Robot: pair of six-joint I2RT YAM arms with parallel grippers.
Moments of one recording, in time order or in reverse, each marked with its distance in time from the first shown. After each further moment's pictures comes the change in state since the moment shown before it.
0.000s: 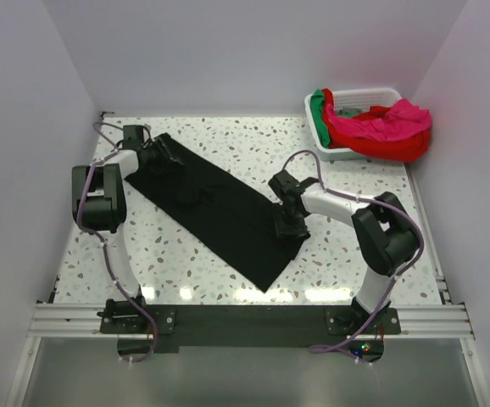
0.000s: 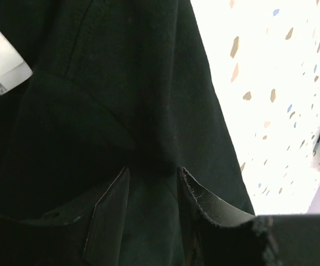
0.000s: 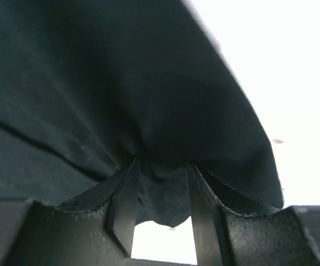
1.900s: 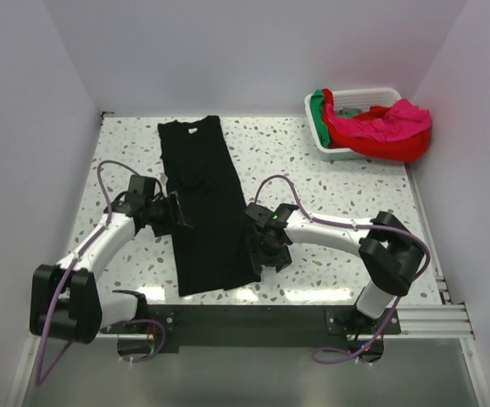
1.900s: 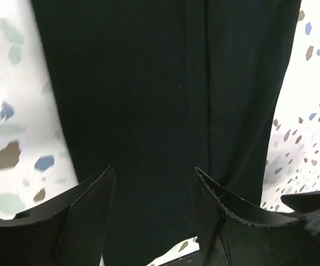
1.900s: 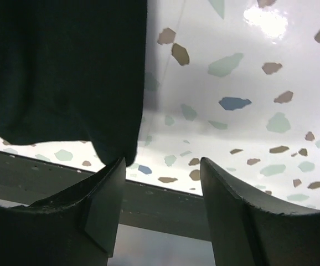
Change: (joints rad) left arm -0.242 -0.824 -0.643 -0.300 -0.131 0.140; right arm 0.388 -0.112 -0.024 -0.138 -0.047 0.283
